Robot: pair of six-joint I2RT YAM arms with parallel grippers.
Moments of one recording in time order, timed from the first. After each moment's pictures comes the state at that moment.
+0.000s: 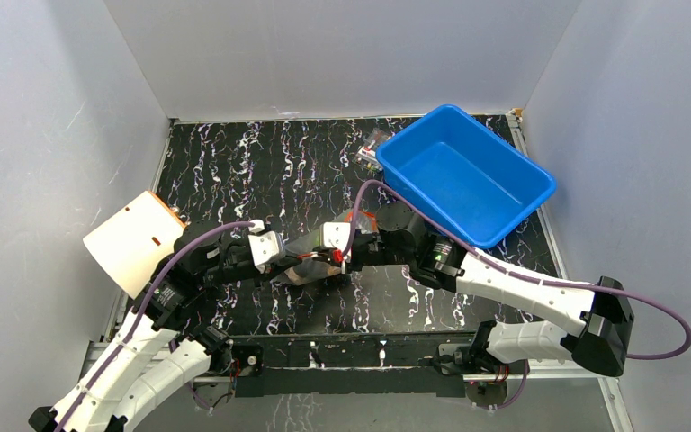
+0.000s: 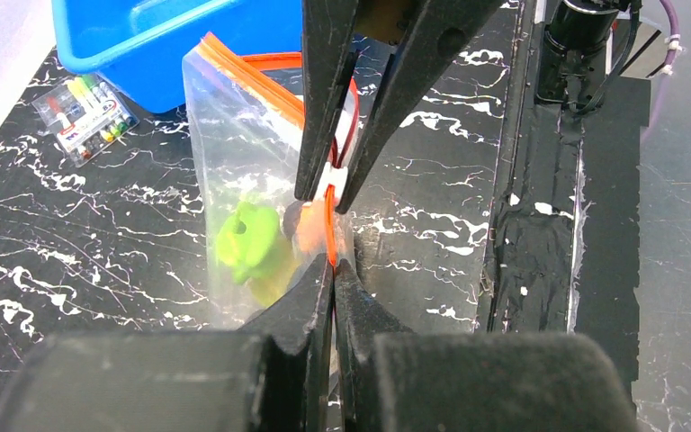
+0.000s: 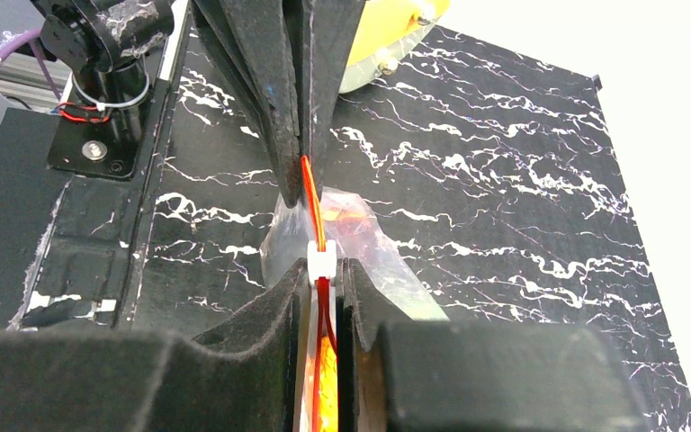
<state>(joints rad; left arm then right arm) -0.60 0.60 0.77 -0.52 0.62 0.37 1.03 1.18 0.95 -0.02 -0.42 -0.50</state>
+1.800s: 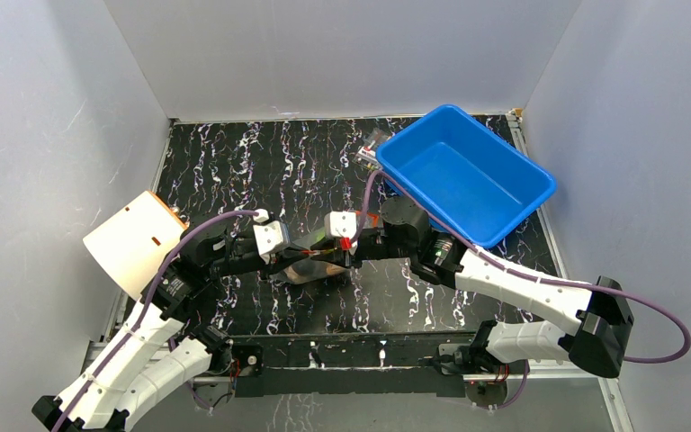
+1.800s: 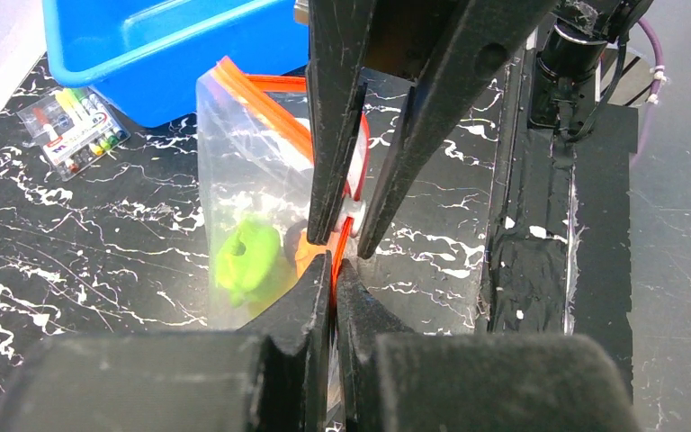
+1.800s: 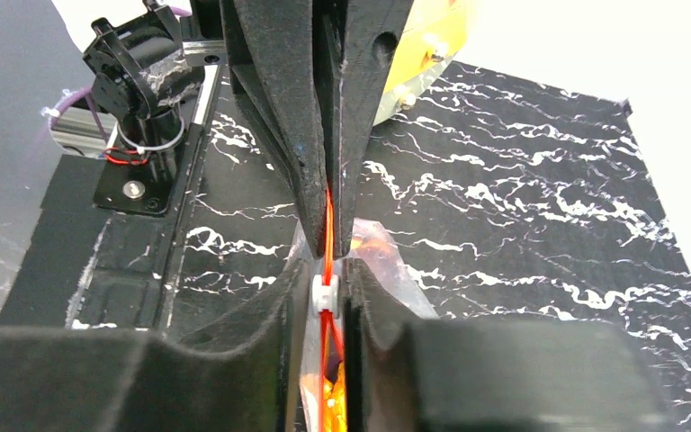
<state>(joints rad) -0.59 0.67 0.77 -0.43 0.65 0.32 0.98 1.19 0.93 0.07 -0.54 -0.40</state>
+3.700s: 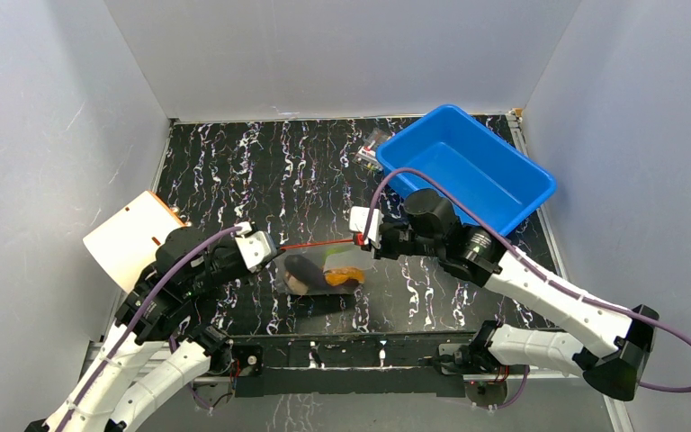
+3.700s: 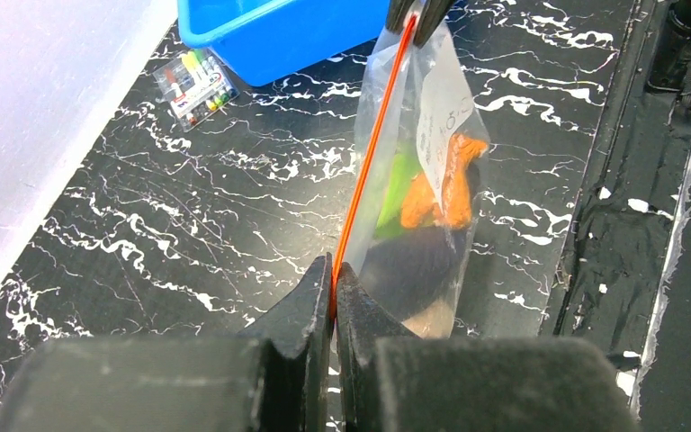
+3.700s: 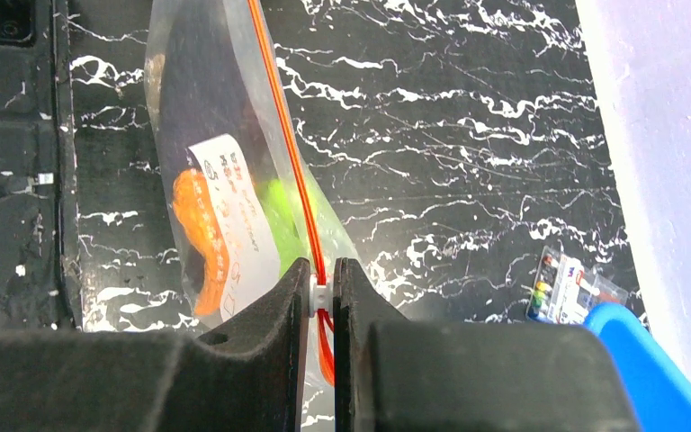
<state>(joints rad) -0.60 0.53 0.84 -0.62 0.40 0.44 0.88 1.06 1.02 -0.42 -0.30 -0.59</state>
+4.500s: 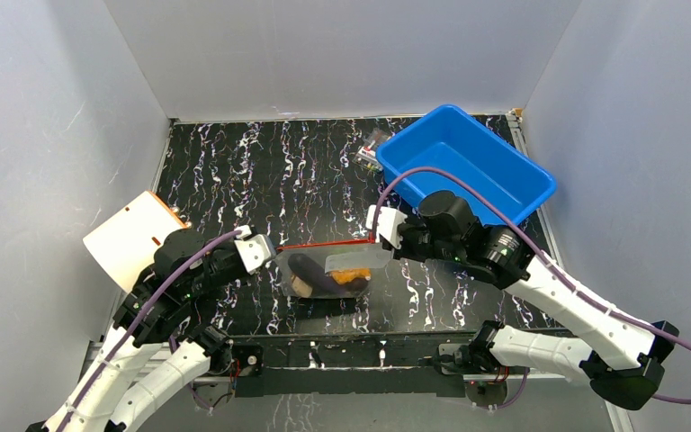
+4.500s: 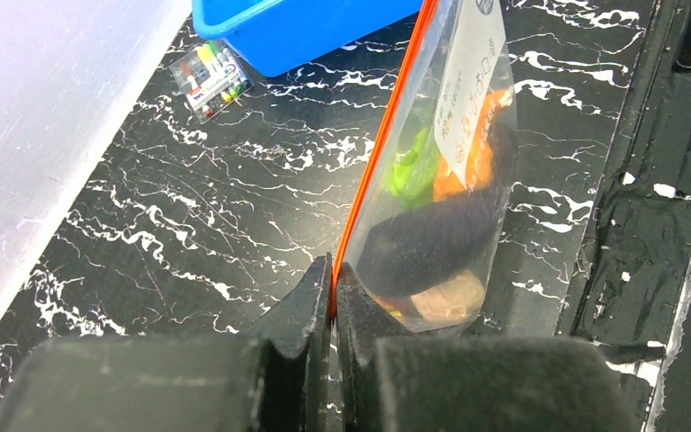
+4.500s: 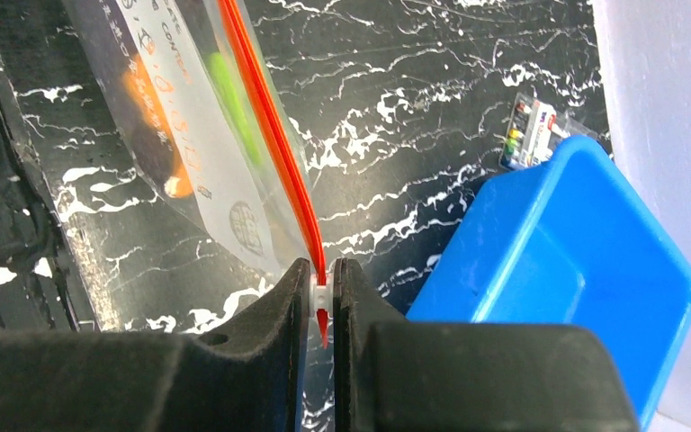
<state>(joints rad) -0.60 0.52 0.84 -0.65 0.37 0.48 0.87 0.97 1.12 -0.77 -0.07 -0.60</state>
